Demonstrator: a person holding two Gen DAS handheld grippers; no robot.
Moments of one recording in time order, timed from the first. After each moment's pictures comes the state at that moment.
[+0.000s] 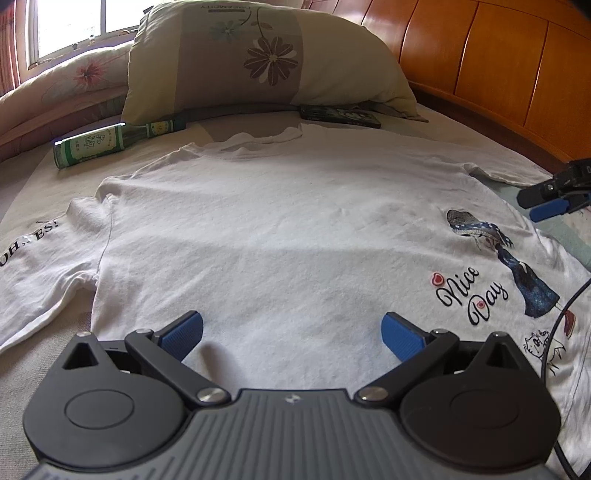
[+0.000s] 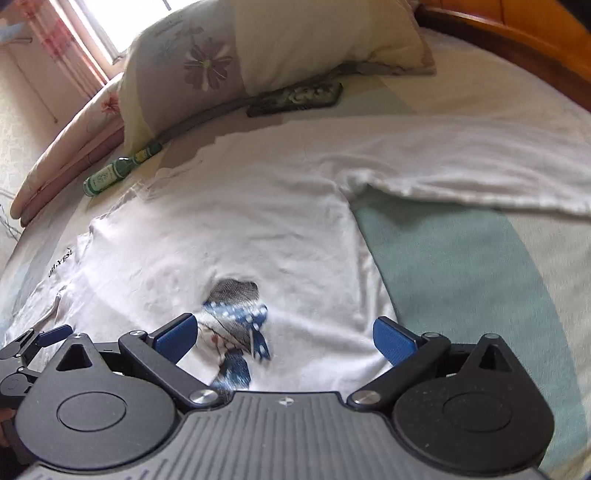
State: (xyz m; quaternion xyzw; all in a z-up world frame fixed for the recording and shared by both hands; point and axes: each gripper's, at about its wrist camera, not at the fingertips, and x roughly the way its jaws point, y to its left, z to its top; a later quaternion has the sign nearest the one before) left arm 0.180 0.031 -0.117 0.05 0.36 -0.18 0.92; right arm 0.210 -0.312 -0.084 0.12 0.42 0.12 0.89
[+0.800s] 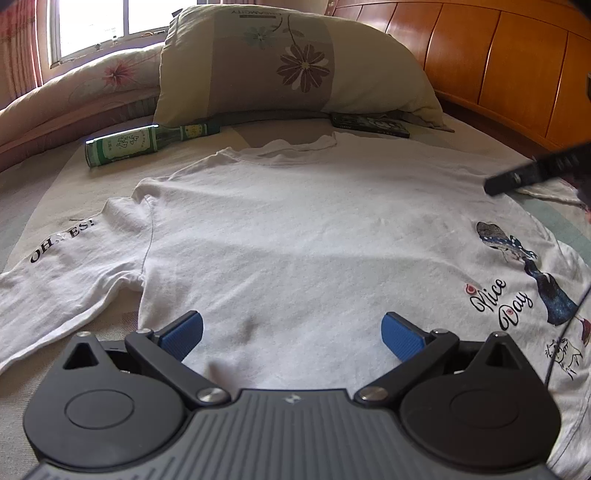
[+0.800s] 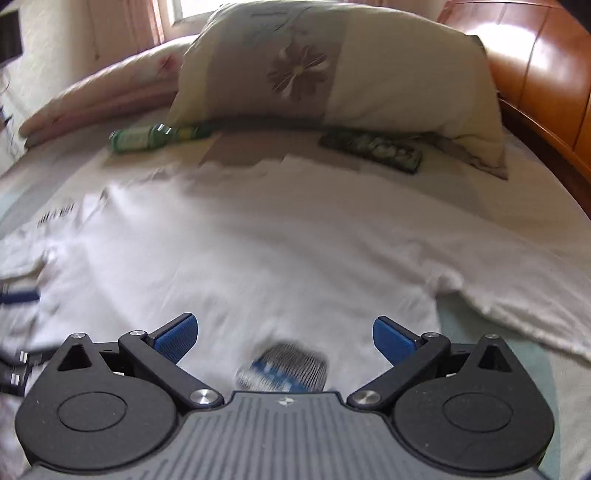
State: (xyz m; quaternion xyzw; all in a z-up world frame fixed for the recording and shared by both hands) left arm 0.183 0.053 -0.114 0.05 0.36 -0.14 0.92; right arm 0.271 -0.259 -0.064 0.04 0.40 0.11 0.91
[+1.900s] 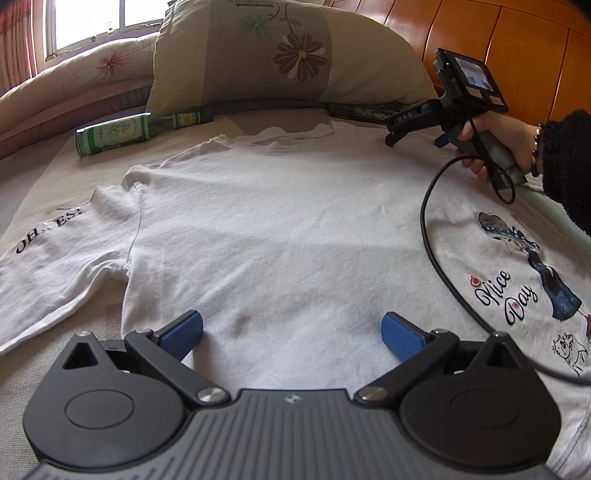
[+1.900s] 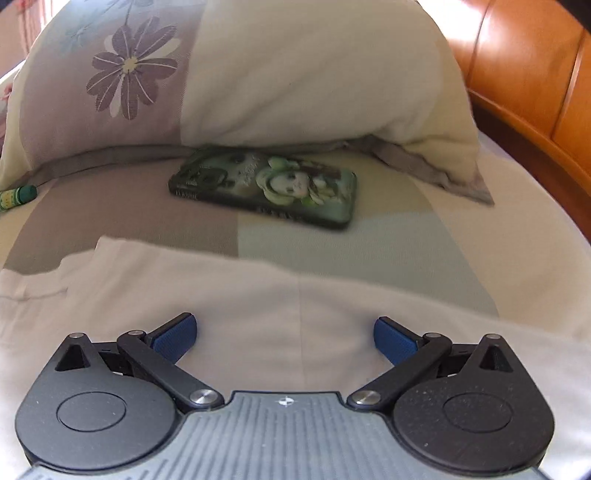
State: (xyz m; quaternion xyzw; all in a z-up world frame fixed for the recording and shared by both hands) left arm 0.190 0.049 -0.128 0.05 0.37 -0.15 0.92; right arm 0.455 -0.266 -0.119 0.01 0.41 -0.01 0.91
